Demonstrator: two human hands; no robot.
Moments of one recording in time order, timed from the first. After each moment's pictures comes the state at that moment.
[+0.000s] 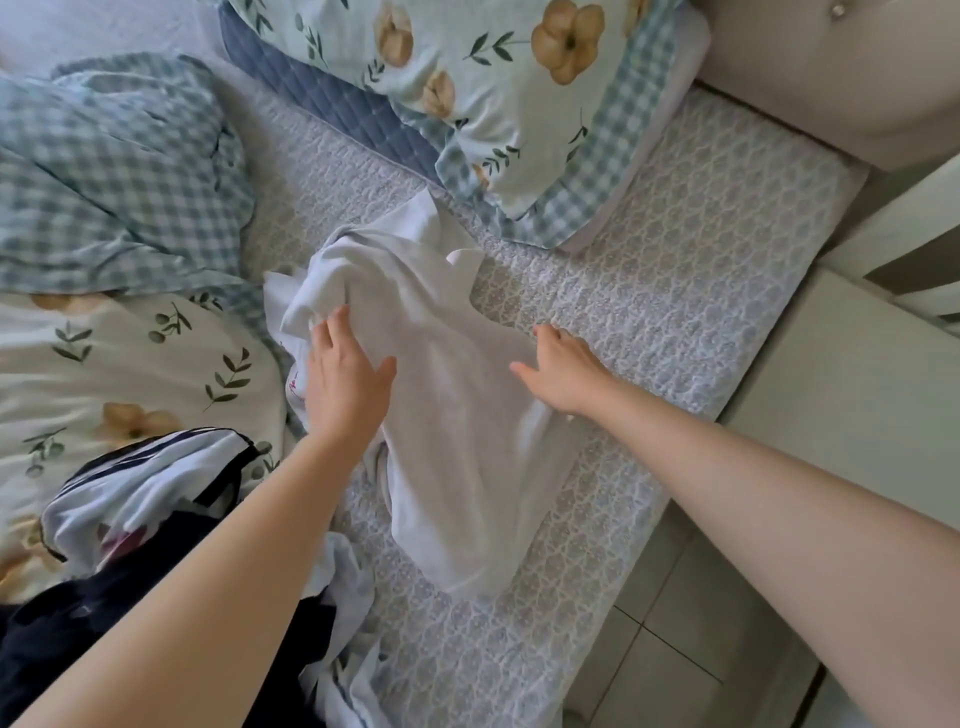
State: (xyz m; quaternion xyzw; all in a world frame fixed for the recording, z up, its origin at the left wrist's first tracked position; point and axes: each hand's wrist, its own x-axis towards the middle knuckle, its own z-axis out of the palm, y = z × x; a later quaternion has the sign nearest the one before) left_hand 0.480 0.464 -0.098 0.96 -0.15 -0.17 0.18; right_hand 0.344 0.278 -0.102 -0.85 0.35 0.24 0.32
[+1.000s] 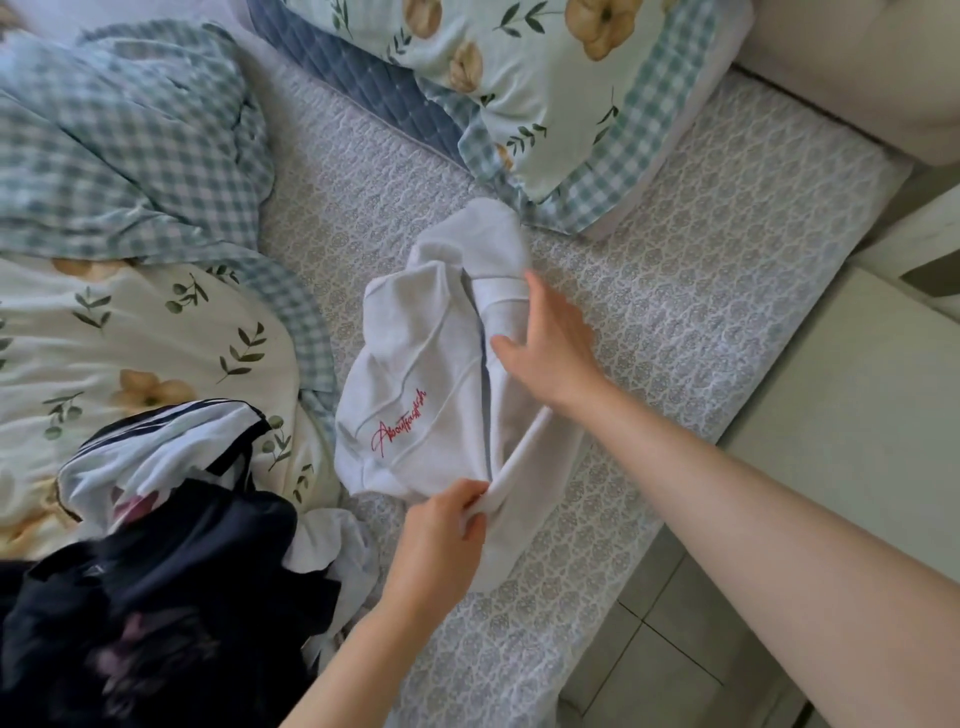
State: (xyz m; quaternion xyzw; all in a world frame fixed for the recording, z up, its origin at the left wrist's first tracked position) left_hand 0.325 0.525 -0.088 0.87 -0.21 -0.37 0.24; right_hand 0.356 0.309 -0.089 -0.86 0.35 0.06 0.38
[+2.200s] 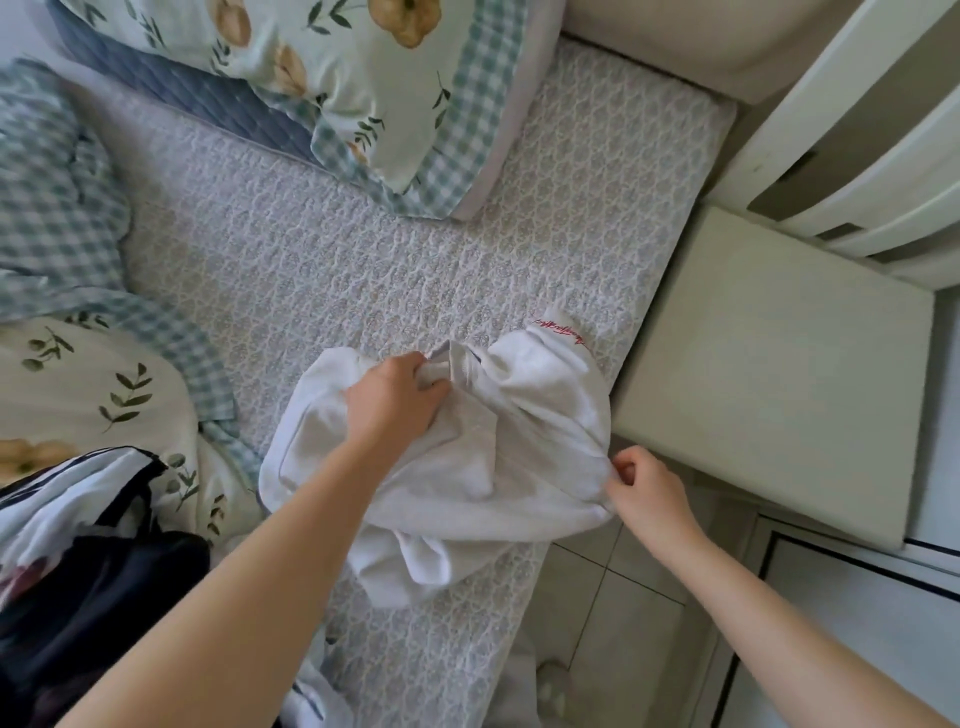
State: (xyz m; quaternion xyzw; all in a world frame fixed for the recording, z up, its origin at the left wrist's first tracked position) left_hand 0.368 0.398 -0.106 0.90 -0.31 -0.29 0.12; right_hand 0.094 0.313 -0.111 -0.64 0.62 0.11 0.44
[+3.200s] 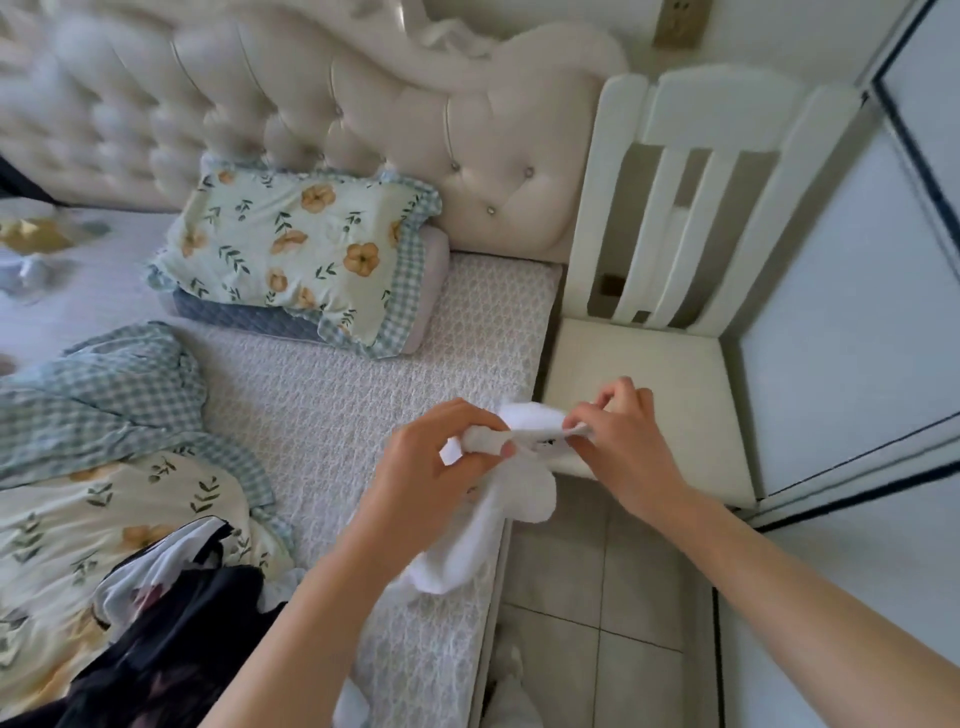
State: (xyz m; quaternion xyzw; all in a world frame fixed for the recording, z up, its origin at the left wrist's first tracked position) left_hand 0.173 0.490 0.222 0.67 -0.54 -0.29 0.43; right_hand -0.014 0.352 0.139 -0.87 0.44 -0.13 0.18
